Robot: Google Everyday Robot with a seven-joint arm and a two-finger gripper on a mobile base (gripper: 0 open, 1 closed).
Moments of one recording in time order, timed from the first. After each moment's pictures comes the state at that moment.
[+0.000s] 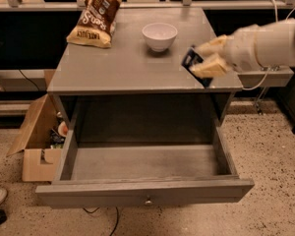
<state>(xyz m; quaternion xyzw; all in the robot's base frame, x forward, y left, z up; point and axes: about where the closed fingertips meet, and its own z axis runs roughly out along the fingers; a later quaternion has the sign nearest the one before) 0.608 -0.148 0.919 -0.55 0.68 0.09 0.47</state>
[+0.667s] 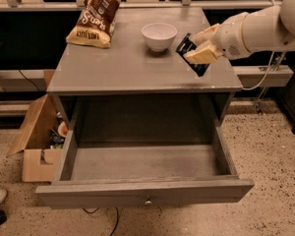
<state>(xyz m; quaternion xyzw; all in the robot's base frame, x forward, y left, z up) 0.650 -0.135 0.932 -0.52 0.70 0.08 0.48</state>
